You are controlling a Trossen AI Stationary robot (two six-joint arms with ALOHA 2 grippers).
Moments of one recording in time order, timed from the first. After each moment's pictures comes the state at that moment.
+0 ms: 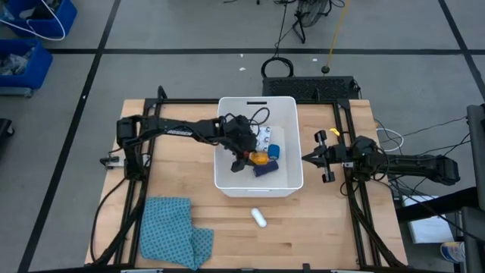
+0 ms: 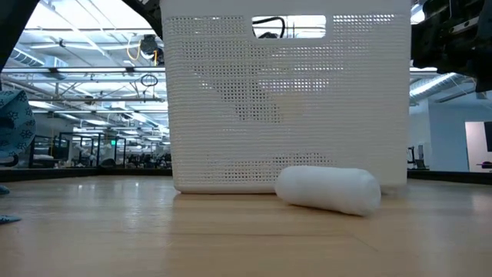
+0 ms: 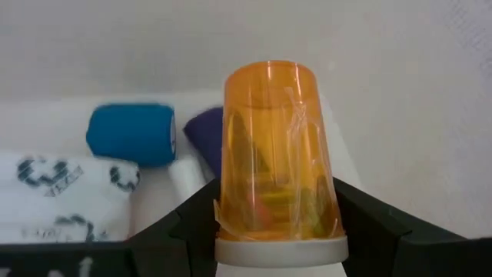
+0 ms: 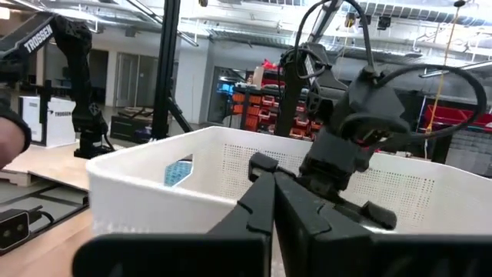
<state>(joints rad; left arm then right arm) 0.22 1.87 1.25 -0.17 0.49 0.16 -0.24 0.44 0.02 0.66 -0.39 -0.07</state>
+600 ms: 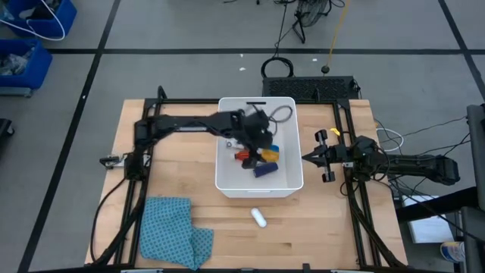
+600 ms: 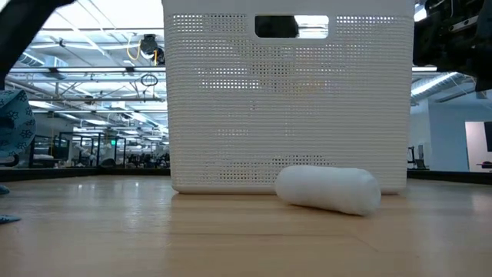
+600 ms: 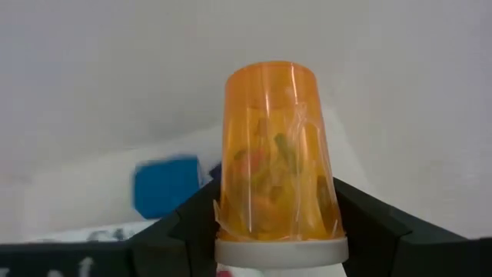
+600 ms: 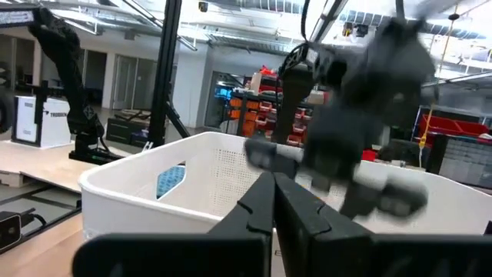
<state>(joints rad) 0.18 2.02 1.75 -0.63 0.37 0.33 -0.24 0.44 0.02 0.68 -0.39 -0.09</state>
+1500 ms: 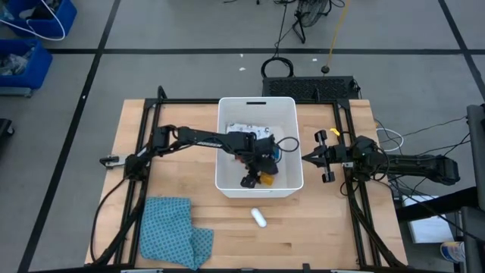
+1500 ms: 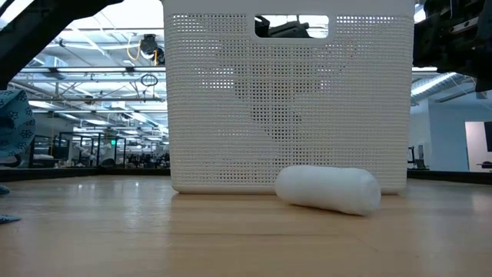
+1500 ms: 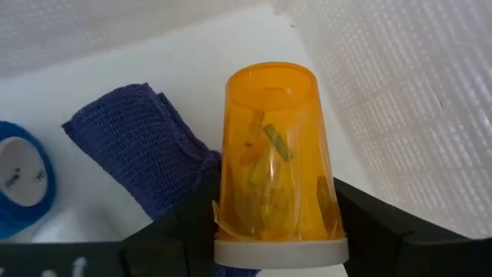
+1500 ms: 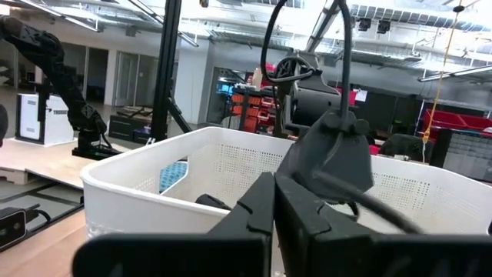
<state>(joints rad) 0.08 2.23 1.77 -0.73 0.40 0.36 -0.24 0.44 0.02 0.66 -0.39 -0.09</state>
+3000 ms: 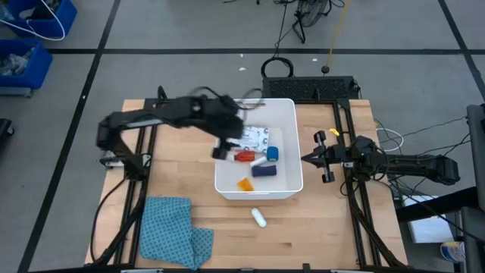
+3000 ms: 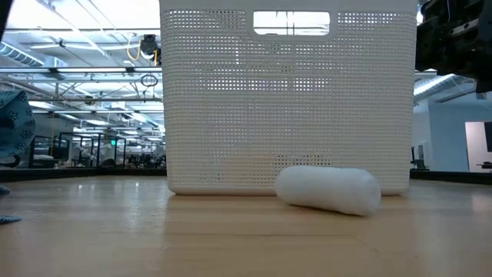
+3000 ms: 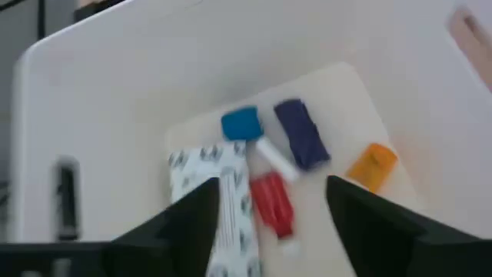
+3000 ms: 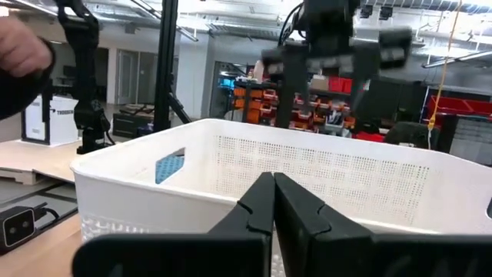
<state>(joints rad) 0.14 1.69 1.77 -0.95 0.10 0.45 -0.24 0.44 0.02 0.63 -0.39 -0.06</state>
